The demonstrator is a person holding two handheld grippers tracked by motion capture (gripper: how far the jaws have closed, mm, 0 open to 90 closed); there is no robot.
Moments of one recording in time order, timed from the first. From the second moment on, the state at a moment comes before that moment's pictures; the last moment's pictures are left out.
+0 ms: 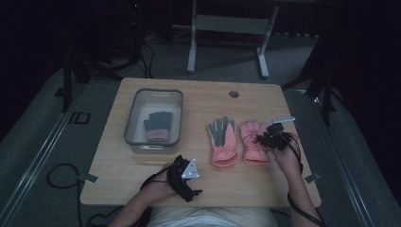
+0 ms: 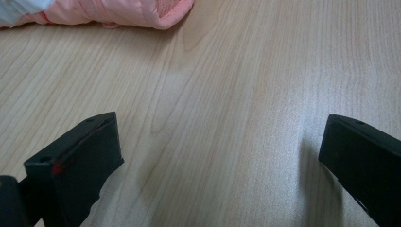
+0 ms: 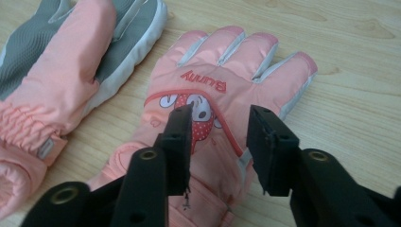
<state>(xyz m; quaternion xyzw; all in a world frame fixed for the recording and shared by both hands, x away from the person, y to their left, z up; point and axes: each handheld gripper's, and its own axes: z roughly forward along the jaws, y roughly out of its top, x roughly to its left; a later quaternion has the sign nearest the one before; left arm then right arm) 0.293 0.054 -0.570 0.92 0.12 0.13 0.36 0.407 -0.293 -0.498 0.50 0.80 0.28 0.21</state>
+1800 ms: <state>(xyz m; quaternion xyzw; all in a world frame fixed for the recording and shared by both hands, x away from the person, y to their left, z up) 0.294 0.055 -0.570 0.92 0.12 0.13 0.36 0.382 -0.247 -0.420 0.48 0.76 0.34 0.27</state>
